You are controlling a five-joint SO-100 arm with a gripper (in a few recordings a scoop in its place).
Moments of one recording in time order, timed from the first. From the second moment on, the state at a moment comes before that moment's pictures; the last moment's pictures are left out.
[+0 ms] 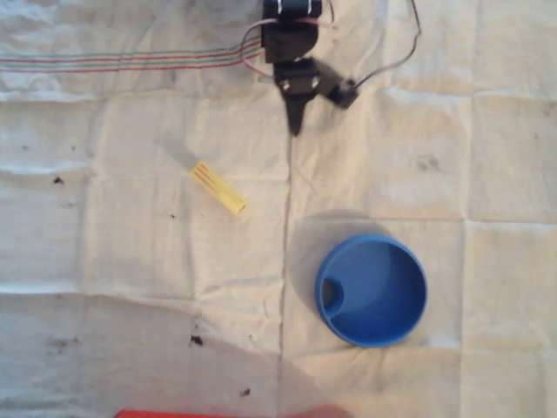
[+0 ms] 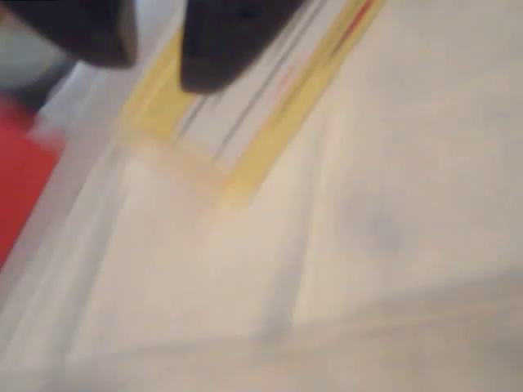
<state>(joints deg) -13.8 184.2 163.9 54.9 -9.4</state>
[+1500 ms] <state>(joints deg) 10.1 75.0 60.6 95.1 8.7</state>
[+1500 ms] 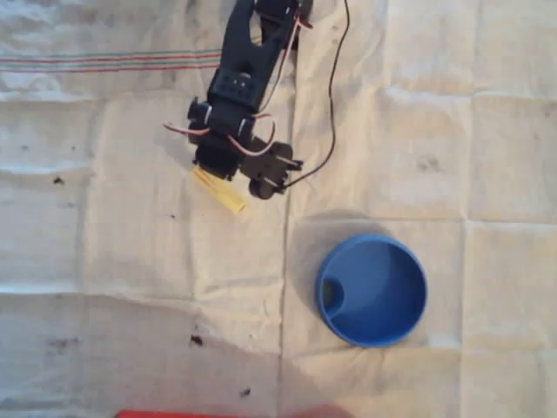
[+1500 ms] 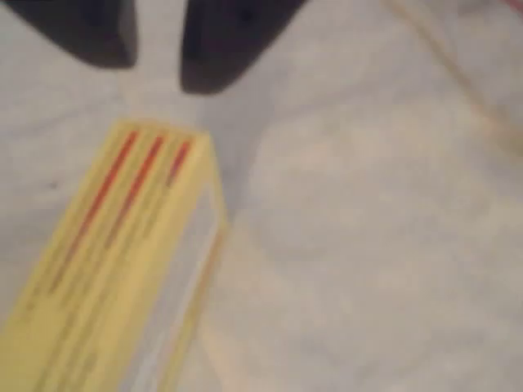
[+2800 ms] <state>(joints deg) 12.7 61.3 59.9 86.9 8.8</state>
